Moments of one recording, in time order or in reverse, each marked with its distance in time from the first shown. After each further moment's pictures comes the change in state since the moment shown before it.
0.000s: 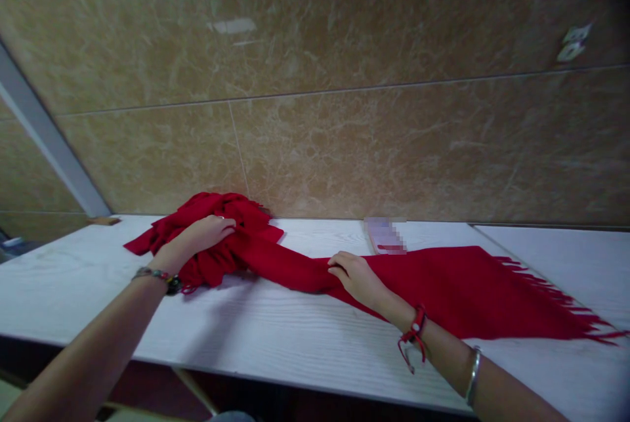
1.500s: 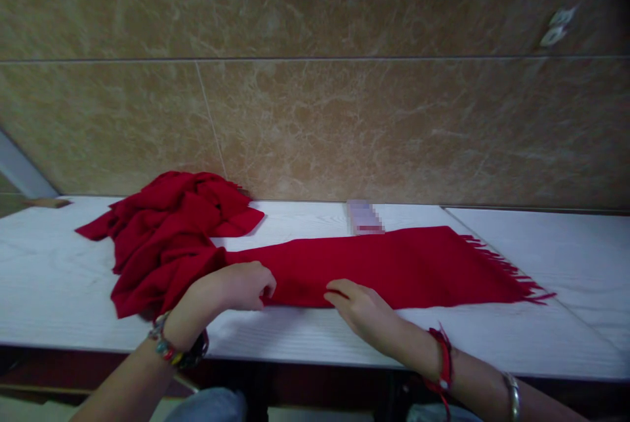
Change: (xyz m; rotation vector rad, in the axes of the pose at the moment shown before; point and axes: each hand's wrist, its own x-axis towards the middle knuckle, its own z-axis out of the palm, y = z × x) left_hand -0.073 0.129 0.080 0.337 -0.789 0.317; right_hand -0.083 -0.009 -0.011 -0.418 -0.199 -0.219
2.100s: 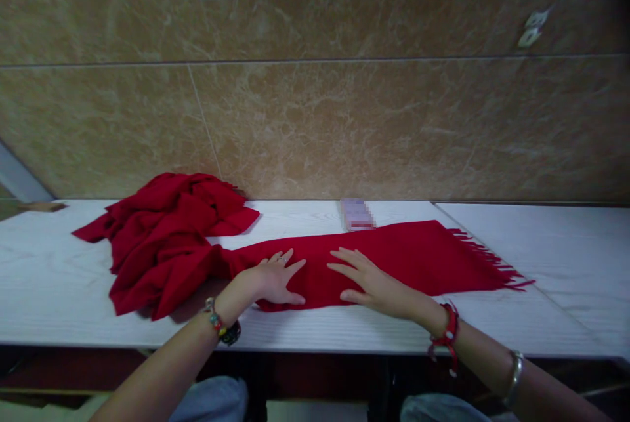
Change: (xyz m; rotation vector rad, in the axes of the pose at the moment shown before) left_hand 0.049 0.029 0.021 -0.065 -0.113 -0.148; right_hand -0.014 0.038 -0.031 0.227 -0.209 0.099
